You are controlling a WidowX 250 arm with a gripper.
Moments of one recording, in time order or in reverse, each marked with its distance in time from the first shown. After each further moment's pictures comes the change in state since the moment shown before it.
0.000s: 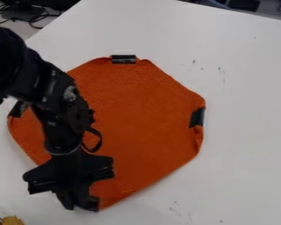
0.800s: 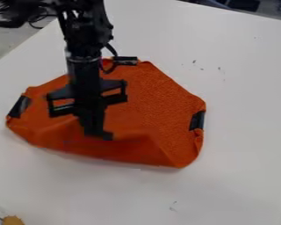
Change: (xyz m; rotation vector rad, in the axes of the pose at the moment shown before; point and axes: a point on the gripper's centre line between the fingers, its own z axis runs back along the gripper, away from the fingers) arm 0.080 -0.035 0.046 0.026 0.108 0.184
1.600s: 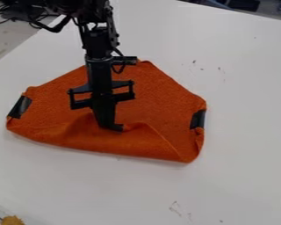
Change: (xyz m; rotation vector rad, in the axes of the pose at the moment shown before) arm 0.044 -0.032 -0.038 -0.001 0.097 -0.083
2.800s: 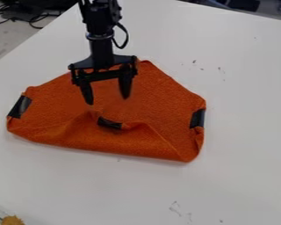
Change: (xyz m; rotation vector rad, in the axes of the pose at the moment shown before) arm 0.016 -0.015 0.040 -0.057 -0.207 -0.132
